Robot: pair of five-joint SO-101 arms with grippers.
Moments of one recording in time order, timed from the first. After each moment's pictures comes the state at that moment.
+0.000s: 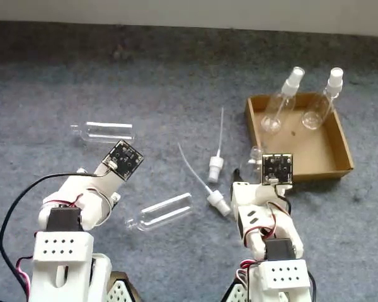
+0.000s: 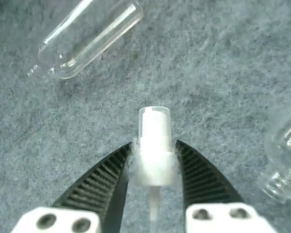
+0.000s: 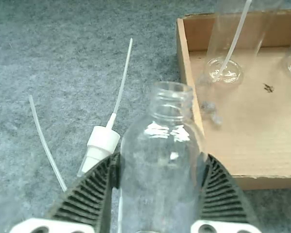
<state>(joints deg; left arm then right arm) -7.9 -66.5 72.8 59.1 -34.9 -8.3 -83.8 94.3 30.4 -1.0</state>
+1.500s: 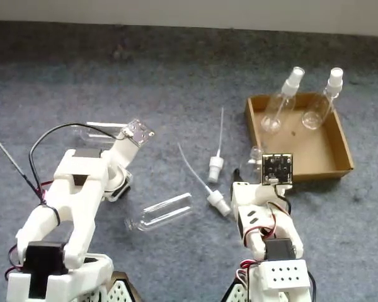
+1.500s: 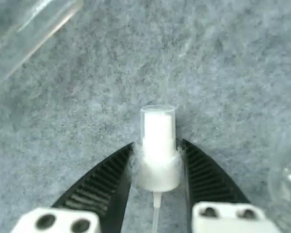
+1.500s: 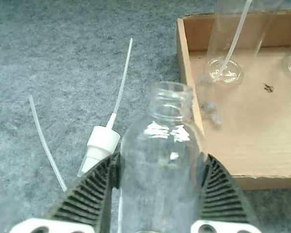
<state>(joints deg) -4.4 -13.1 49.5 52.1 -32.0 -8.3 -83.8 94.3 30.4 -1.0</state>
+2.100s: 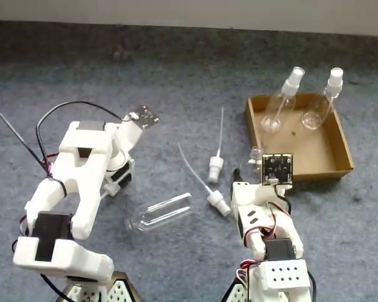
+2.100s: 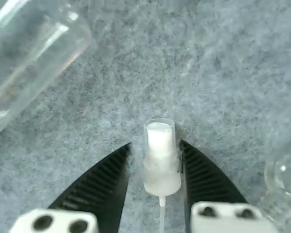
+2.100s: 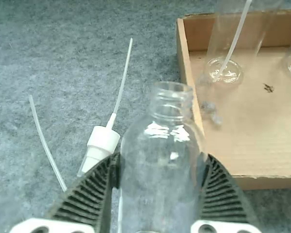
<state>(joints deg) -3.6 0.0 30.3 65.9 -36.2 -8.3 -83.8 94.3 30.4 -1.0</state>
